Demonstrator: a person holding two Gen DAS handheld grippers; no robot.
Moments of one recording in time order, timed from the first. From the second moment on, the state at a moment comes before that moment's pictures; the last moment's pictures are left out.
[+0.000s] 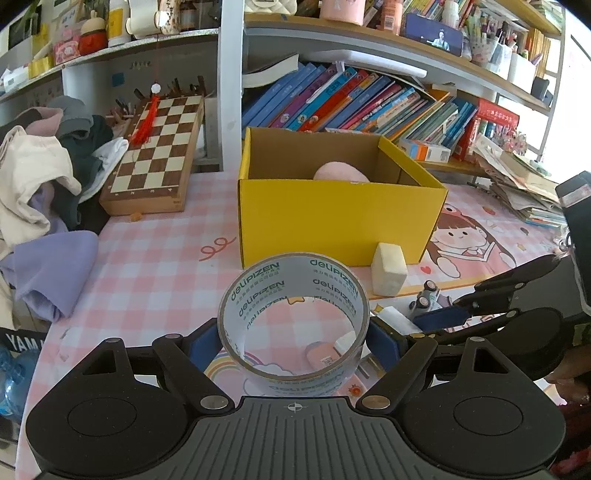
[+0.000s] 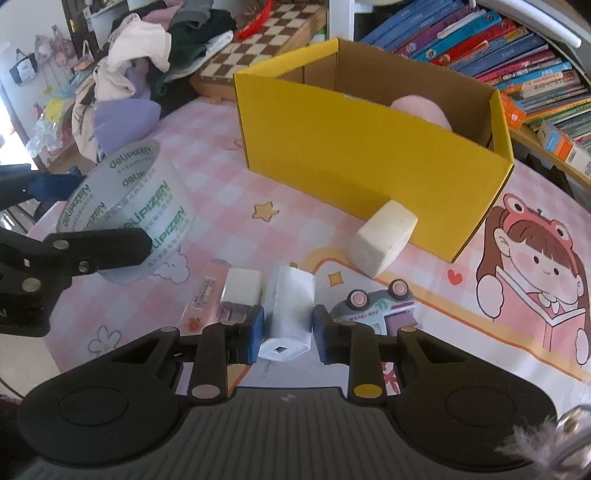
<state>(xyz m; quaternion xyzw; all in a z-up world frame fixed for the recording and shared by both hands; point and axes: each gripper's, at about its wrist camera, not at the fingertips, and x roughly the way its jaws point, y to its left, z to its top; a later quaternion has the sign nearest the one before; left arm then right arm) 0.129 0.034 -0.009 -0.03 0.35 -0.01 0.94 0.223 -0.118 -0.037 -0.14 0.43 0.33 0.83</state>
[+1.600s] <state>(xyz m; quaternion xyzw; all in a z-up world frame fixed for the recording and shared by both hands) 0.091 0.023 0.001 -0.02 0.33 -0.06 0.94 0.162 -0.153 -0.018 -0.10 0.43 0.27 0.85</state>
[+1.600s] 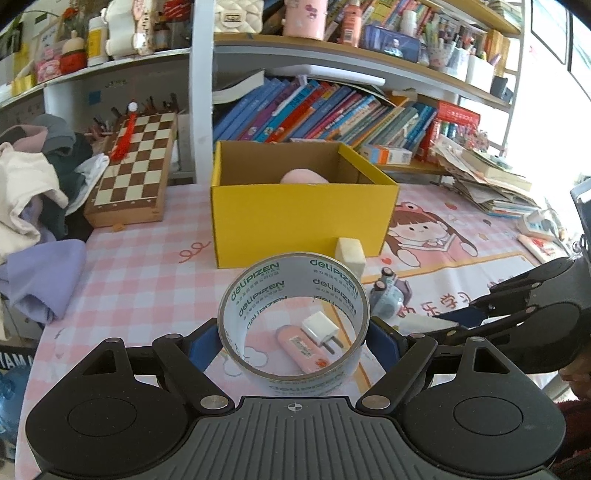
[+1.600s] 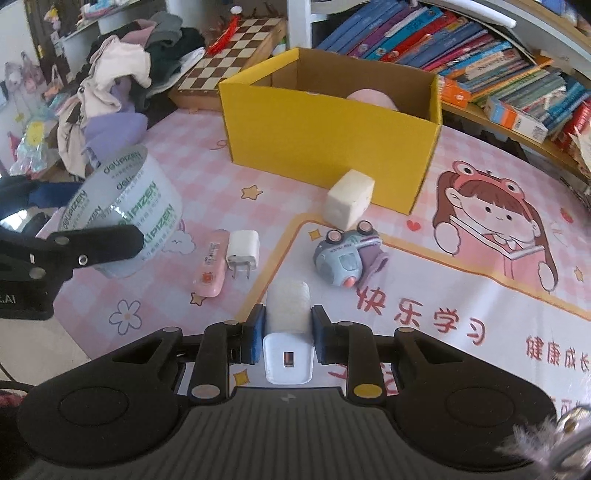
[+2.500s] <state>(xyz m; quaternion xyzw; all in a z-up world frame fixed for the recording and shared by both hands) 0.120 0.006 0.026 0.03 0.31 -0.14 0.94 0.168 -0.182 0.025 -0.07 0.40 0.23 0.88</state>
